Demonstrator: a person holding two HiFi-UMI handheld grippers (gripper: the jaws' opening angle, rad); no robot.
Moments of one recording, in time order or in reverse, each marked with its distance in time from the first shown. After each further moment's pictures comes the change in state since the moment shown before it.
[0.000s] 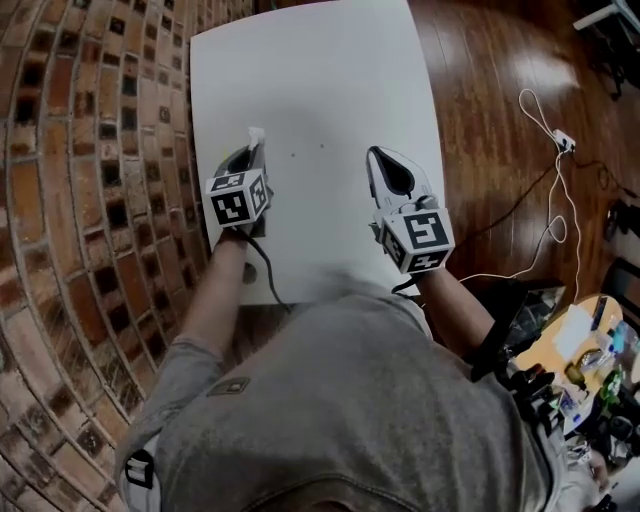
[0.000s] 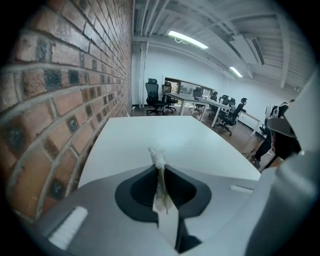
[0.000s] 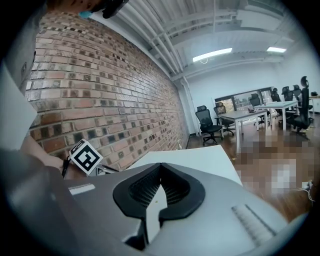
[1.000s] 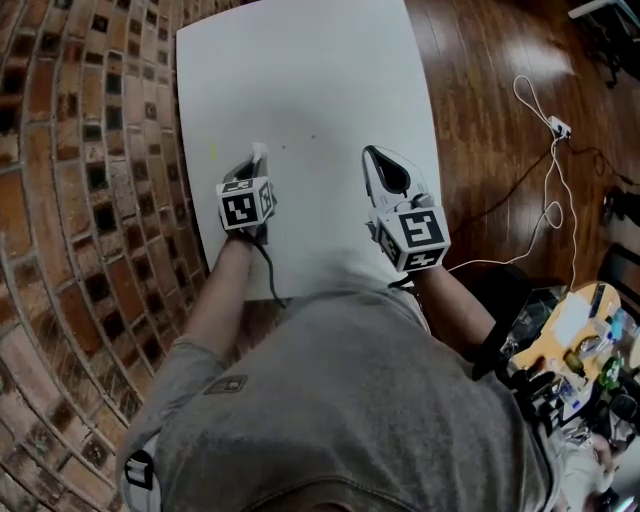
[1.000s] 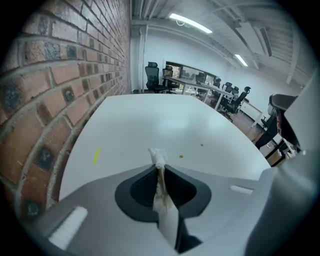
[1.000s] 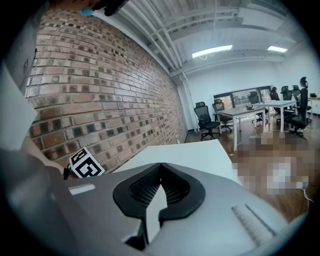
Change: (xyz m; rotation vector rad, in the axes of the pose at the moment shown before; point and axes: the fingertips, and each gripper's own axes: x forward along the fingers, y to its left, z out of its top) left arm 0.020 -0.007 -0.077 0.001 0.179 0.003; right arm -0.003 -0.001 -0.022 -0.002 0.052 -0.022
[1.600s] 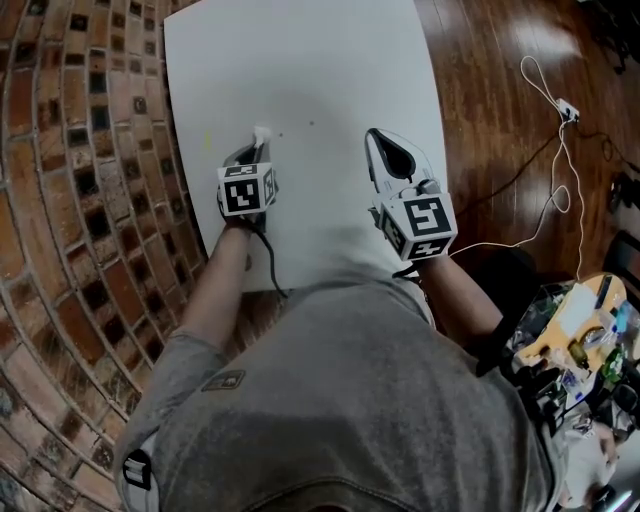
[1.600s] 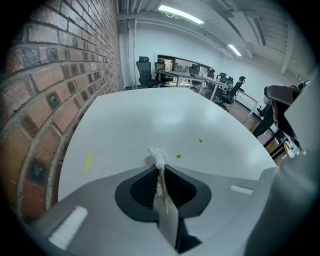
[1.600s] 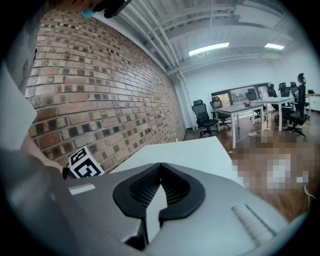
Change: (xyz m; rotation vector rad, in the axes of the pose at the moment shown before) left arm 0.014 -0.010 0.003 0.097 0.061 -0.015; right arm 0.010 -0.013 -0.005 0.030 0.011 -0.014
